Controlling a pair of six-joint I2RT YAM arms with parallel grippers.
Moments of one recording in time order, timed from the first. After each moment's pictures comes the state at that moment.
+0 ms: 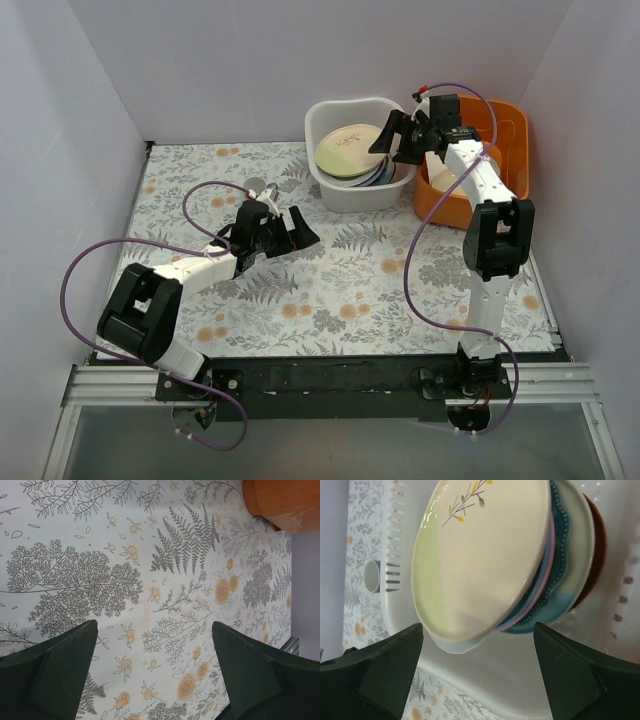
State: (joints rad) left arm -0.47 1.51 0.77 0.17 0.25 -0.71; right arm 0.15 2.12 1.97 -0.53 -0.53 0.40
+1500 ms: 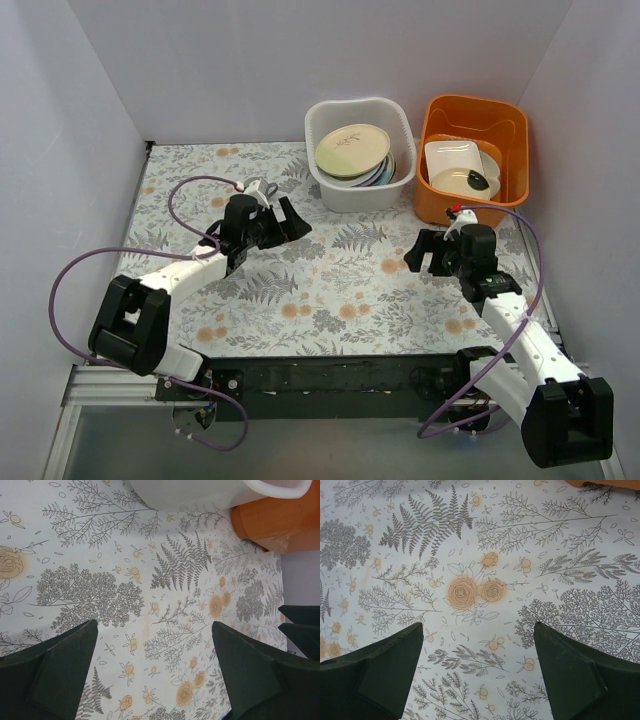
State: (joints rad) left arm -0.42 1.44 0.78 0.14 0.24 -0.68; right arm 0.17 0.93 0.53 -0.21 -0.21 0.27
